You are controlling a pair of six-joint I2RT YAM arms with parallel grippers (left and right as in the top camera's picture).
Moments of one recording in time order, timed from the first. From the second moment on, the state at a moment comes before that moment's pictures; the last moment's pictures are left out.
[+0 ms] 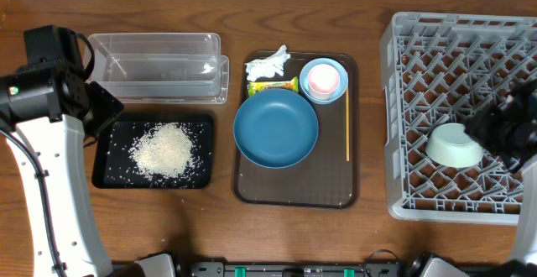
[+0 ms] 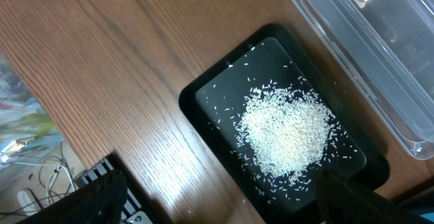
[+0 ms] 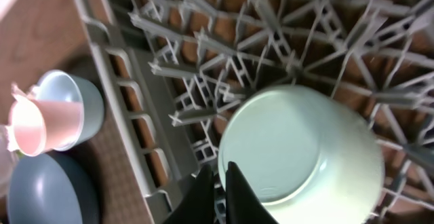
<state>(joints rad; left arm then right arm) 0.25 1.44 1.64 -1.50 -0.31 -0.60 -0.51 1.35 1.08 -0.87 -0.38 0.18</state>
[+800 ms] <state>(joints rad) 0.25 1.44 1.64 -1.50 -0.31 -0.60 -0.51 1.35 1.07 -1.08 -0.13 0.31</state>
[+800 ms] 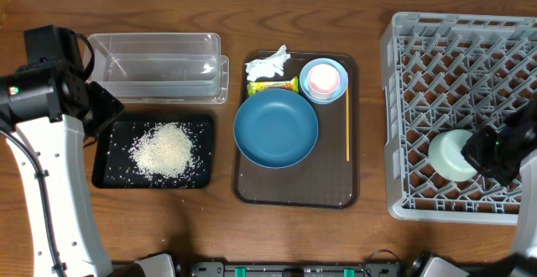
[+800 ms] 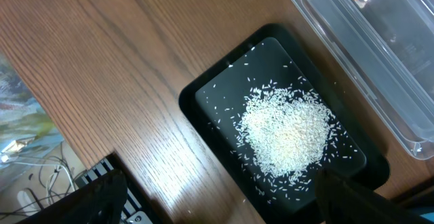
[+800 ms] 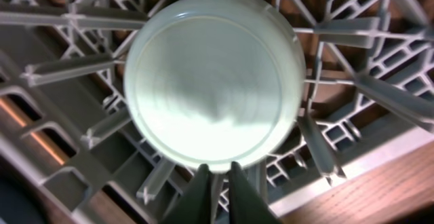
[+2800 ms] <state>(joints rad) 0.25 1.44 1.64 -1.50 -0.31 -0.60 0.95 2.15 1.62 -0.89 0.05 0.25</state>
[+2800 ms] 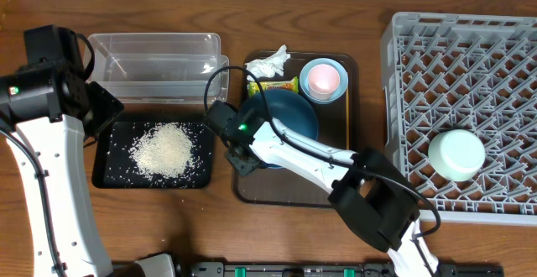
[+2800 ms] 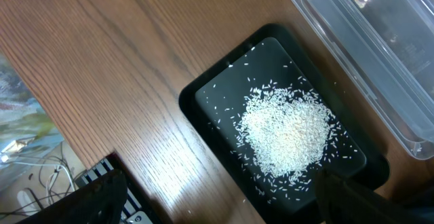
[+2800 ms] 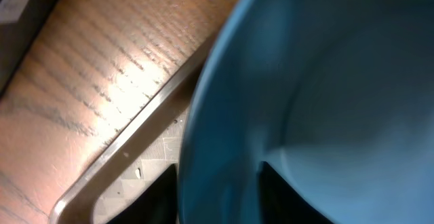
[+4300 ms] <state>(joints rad) 0.25 1.44 1.64 -1.50 -0.31 -0.60 -0.46 1.91 2.24 -1.55 -0.80 -0.18</state>
